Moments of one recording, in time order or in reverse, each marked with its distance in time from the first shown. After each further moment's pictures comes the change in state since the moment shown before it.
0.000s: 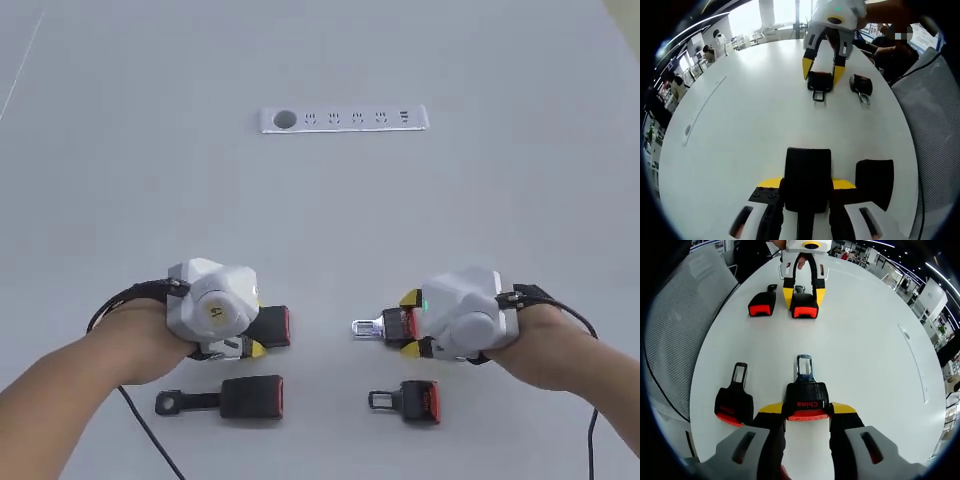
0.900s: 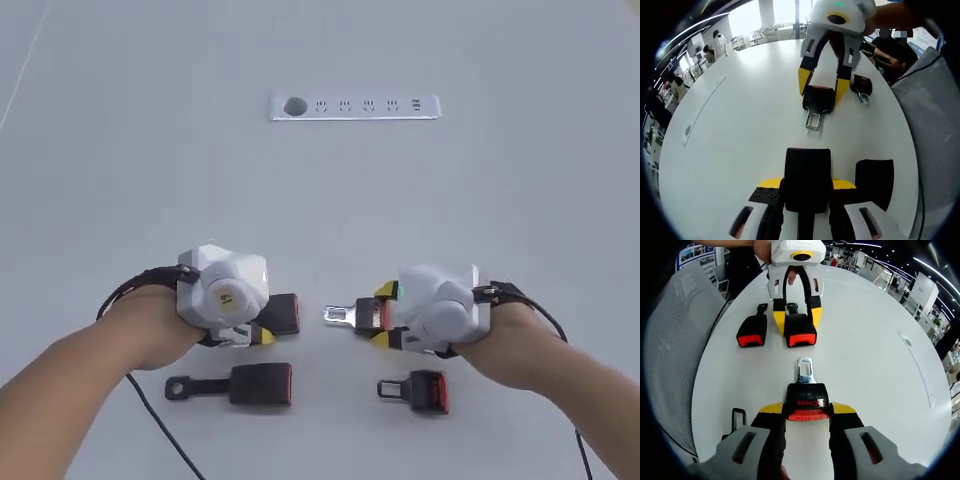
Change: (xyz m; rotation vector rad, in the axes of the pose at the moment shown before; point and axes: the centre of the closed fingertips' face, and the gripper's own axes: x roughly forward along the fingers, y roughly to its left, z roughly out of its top) left arm 0.000 0.001 0.000 0.001 0.000 0.001; right arm 0.026 0.002 0.054 0.089 -0.098 -0.019
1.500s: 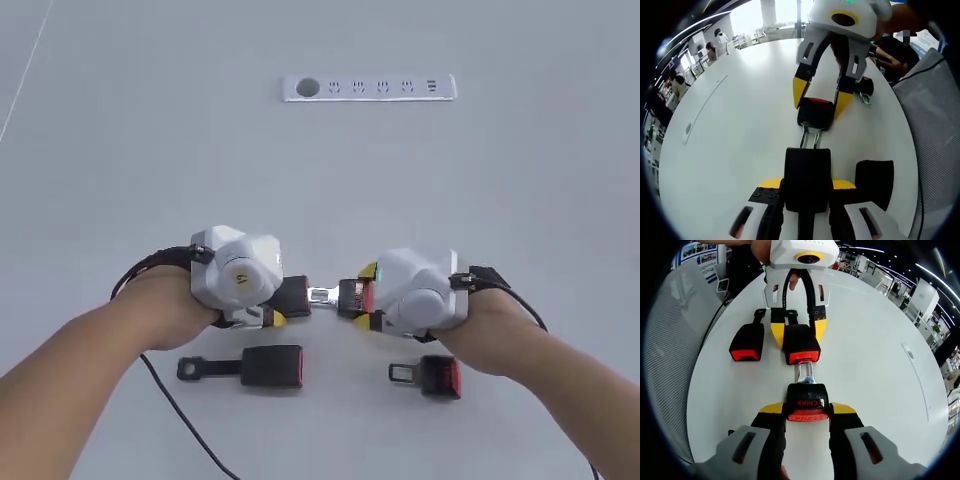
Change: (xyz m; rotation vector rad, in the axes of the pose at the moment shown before) left arm -0.001 0.000 0.000 -0.012 0.009 0.006; right arm 0.018 -0.001 0.025 -0.039 -0.018 -0.022
